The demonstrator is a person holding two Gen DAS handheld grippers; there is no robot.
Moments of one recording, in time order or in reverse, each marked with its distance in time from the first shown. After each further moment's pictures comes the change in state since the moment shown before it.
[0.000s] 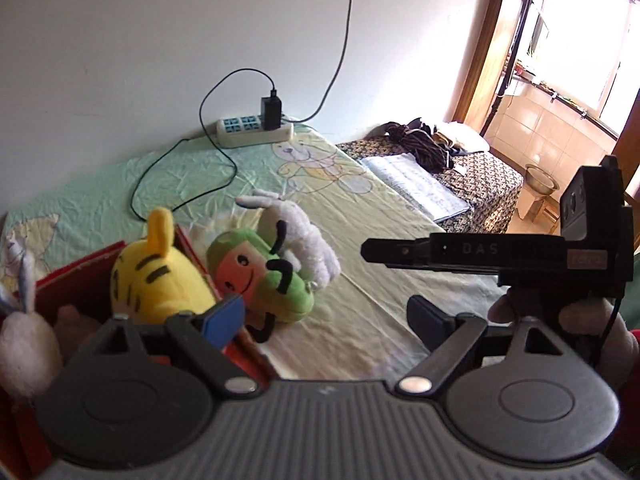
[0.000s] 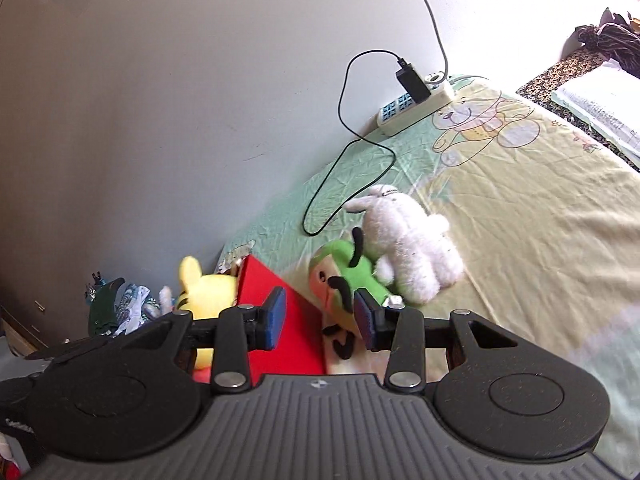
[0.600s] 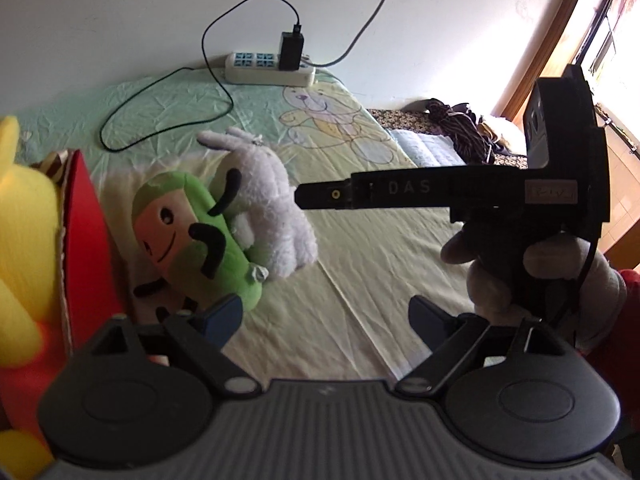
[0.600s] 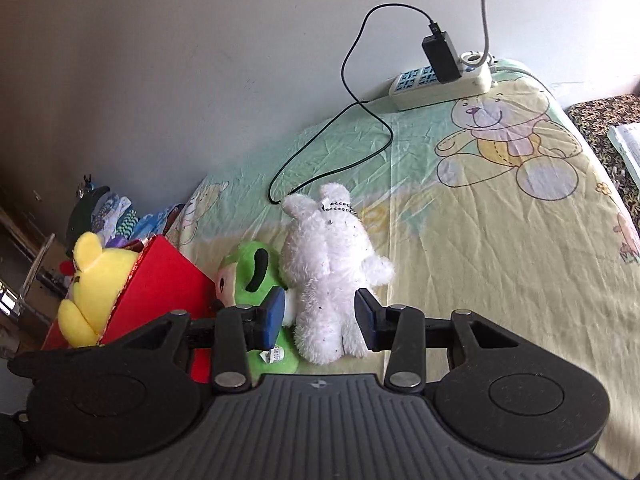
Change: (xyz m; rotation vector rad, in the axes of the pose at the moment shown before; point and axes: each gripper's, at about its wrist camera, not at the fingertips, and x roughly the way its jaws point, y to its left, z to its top) left arm 0.112 -0.025 0.003 -0.218 0.092 0.084; right arm 0.086 -0.071 0.071 -0.280 0.250 0.077
